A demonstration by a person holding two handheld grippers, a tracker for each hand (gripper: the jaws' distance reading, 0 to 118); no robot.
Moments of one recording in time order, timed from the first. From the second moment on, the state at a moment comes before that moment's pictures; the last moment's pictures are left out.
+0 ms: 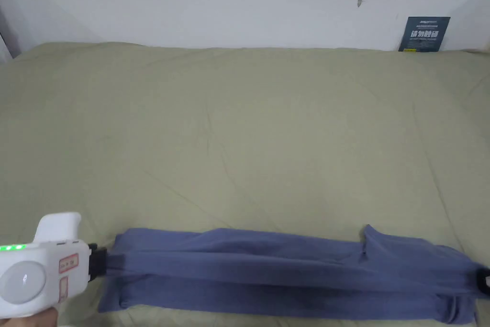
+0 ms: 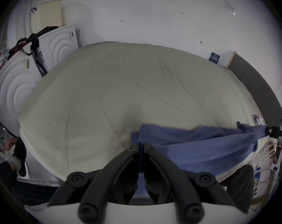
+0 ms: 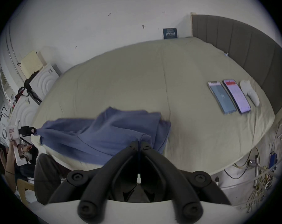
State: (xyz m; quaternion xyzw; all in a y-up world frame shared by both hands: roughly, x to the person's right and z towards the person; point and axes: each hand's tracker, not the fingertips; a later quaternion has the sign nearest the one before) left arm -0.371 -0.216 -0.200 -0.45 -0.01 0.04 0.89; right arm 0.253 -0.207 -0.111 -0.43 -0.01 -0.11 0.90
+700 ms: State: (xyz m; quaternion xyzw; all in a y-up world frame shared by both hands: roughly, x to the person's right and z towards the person) left arm -0.404 -0.200 -0.188 -0.44 0.01 0.10 0.89; right arm 0.222 -0.179 -0.109 -0.41 -0.05 -0.10 0.91
